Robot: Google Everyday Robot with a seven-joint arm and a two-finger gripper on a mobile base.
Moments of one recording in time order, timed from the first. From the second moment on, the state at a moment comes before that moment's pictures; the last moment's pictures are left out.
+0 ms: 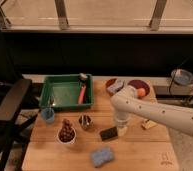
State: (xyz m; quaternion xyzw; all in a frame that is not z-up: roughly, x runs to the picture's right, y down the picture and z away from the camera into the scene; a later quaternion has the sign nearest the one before) arm 0.149 0.228 0.801 -0.38 -0.05 -0.12 0.91
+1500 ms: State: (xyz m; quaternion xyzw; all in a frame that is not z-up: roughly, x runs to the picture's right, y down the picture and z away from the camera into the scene) arm 0.084 0.225 0.799 -0.37 -0.07 -0.16 0.91
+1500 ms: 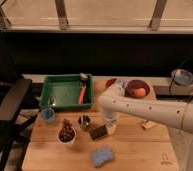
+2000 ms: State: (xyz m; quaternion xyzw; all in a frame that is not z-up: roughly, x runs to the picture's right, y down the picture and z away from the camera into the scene) arm 0.176 0.219 0.793 -0.37 -0.03 -0.12 0.92
